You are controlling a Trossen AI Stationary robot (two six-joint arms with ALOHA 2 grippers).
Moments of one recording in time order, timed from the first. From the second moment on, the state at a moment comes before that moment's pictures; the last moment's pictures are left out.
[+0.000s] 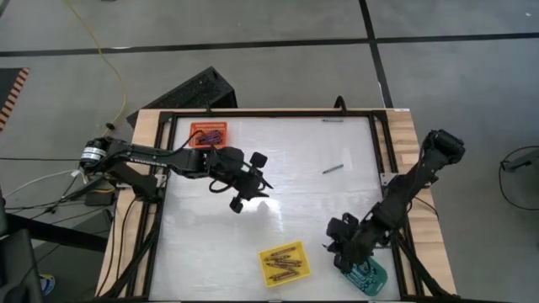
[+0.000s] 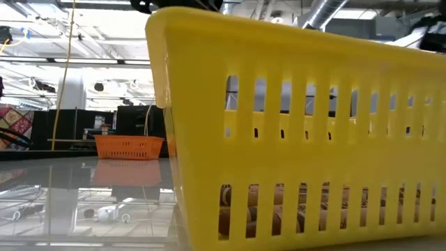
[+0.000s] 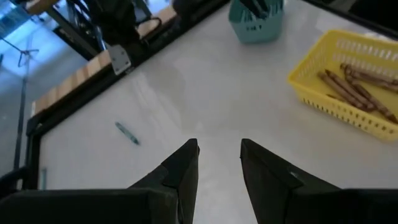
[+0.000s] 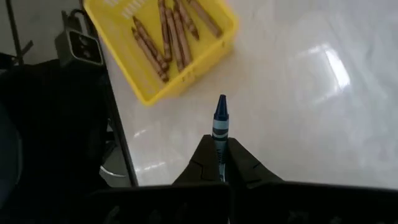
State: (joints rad) left arm -0.03 1.44 1.11 -0.15 0.13 0.55; right arm 0.79 1.32 0.96 -0.59 0.26 1.12
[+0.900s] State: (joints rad) left arm 0.04 1.61 1.11 0.08 0.18 0.53; right arm 1.19 1.41 0.96 -0.63 0.32 1.76
